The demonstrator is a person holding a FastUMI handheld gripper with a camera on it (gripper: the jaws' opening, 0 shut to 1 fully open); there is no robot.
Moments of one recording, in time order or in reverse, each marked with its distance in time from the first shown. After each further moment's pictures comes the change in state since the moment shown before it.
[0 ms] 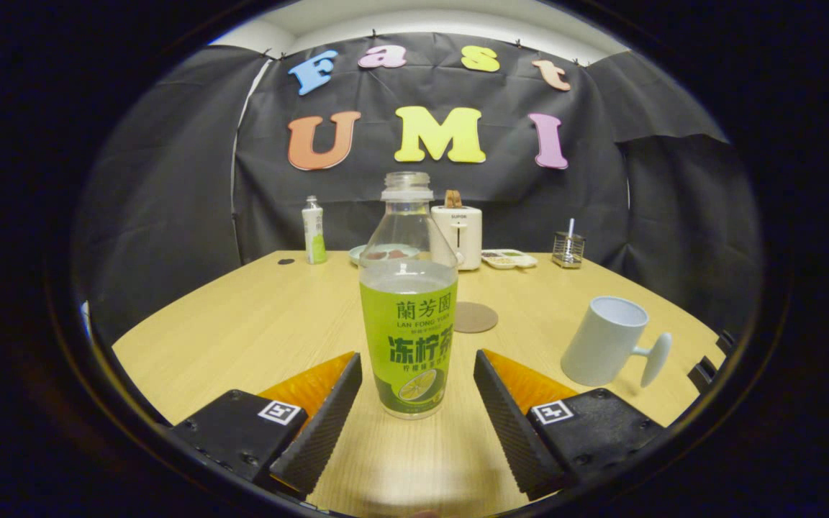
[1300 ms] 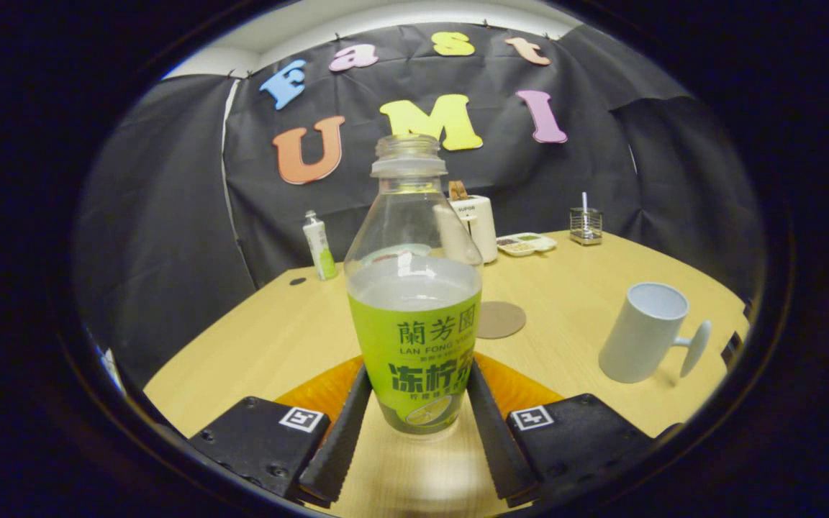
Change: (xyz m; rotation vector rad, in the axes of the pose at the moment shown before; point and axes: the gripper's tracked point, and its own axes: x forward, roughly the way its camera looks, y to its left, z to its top) arm 0.012 0.015 0.032 0.203 0.015 0.120
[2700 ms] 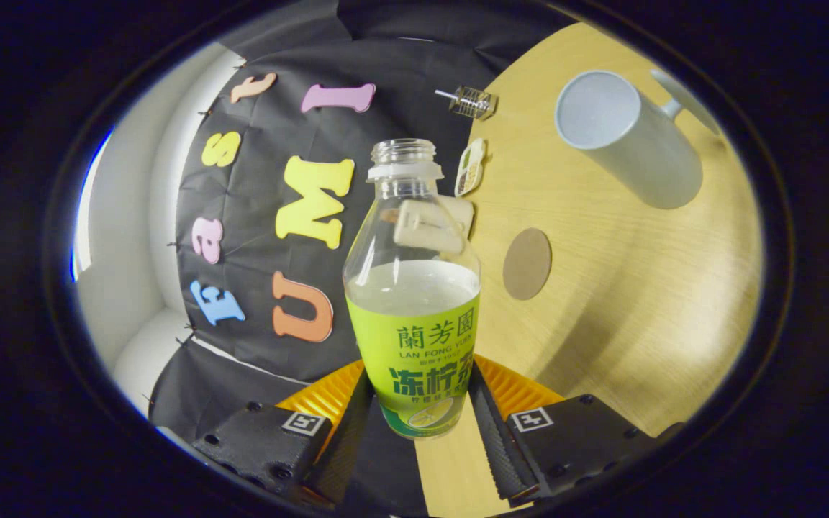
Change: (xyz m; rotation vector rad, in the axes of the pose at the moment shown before) arm 0.005 -0.008 0.071 1.105 0.005 0.357
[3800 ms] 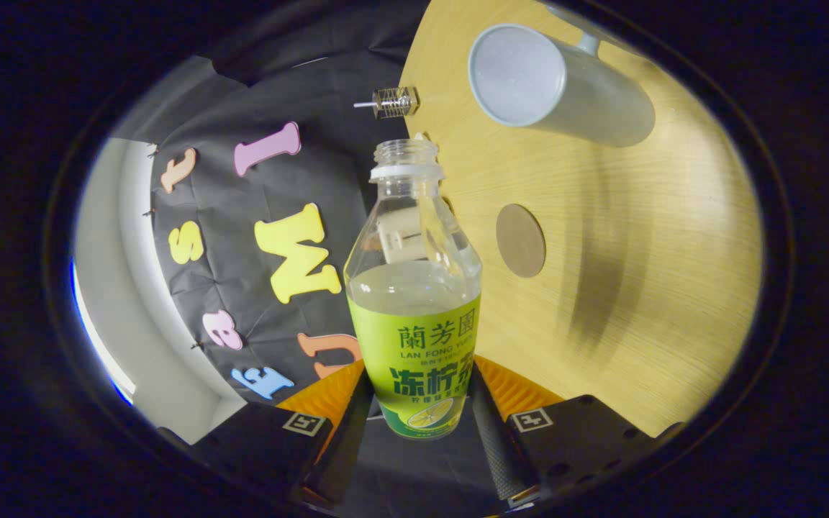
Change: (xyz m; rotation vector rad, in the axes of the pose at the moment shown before) arm -0.001 0.029 0.032 0.412 0.006 0.076
